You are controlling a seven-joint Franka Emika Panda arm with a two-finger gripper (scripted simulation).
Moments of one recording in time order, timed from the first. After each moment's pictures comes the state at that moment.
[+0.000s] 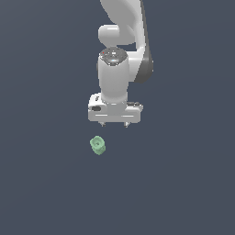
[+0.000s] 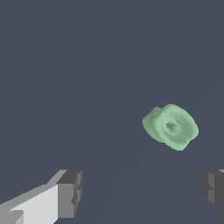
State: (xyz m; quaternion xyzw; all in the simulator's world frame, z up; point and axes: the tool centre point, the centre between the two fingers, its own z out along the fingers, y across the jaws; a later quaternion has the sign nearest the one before) arm 0.009 -0.012 0.186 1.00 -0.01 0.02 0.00
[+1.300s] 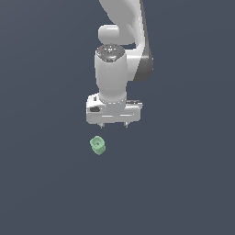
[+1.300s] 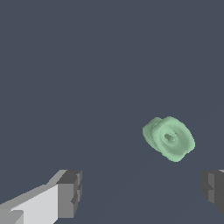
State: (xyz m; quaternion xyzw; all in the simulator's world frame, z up) arm 0.021 -0.014 0.197 1.00 0.03 0.03 0.00
